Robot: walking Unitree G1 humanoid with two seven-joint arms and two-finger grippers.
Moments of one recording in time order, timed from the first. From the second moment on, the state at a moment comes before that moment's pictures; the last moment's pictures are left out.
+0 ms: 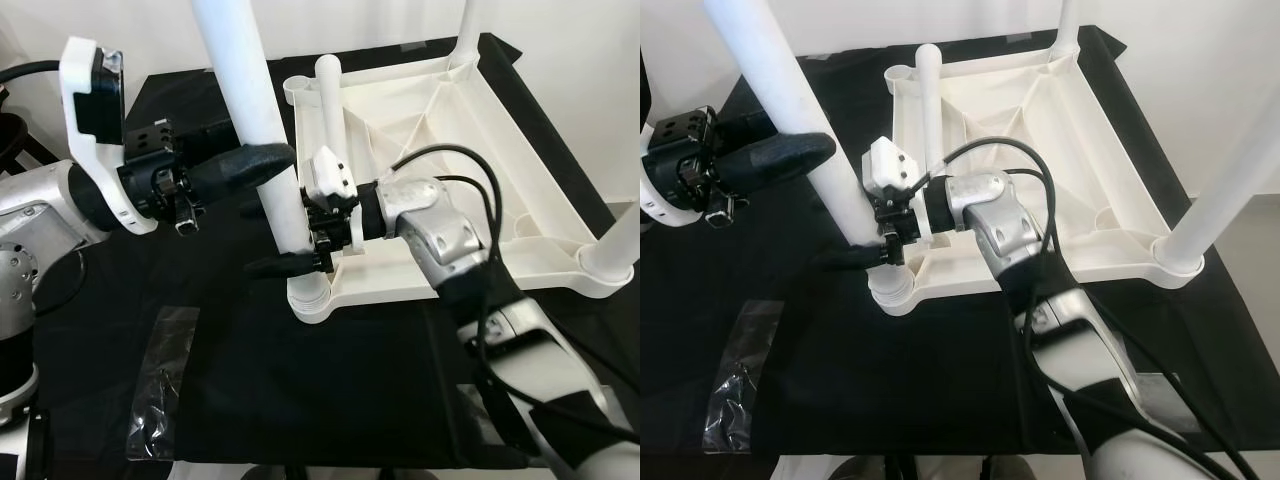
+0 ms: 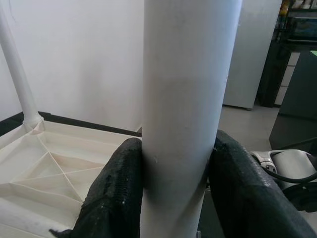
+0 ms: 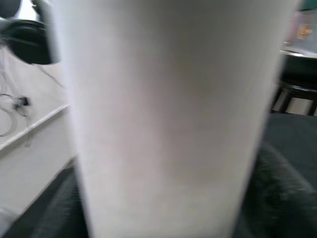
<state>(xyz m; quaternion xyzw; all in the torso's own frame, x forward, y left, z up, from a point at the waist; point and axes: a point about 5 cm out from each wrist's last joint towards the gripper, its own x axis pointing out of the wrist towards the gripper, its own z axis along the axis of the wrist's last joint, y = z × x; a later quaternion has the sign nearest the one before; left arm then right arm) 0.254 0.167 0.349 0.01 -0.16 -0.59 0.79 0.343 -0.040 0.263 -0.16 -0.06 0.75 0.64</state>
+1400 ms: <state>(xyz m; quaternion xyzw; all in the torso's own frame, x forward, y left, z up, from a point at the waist) 0.278 0.168 0.342 0.00 -0.13 -0.53 0.84 0.300 0.008 0.205 -0.10 -0.08 0.43 0.89</state>
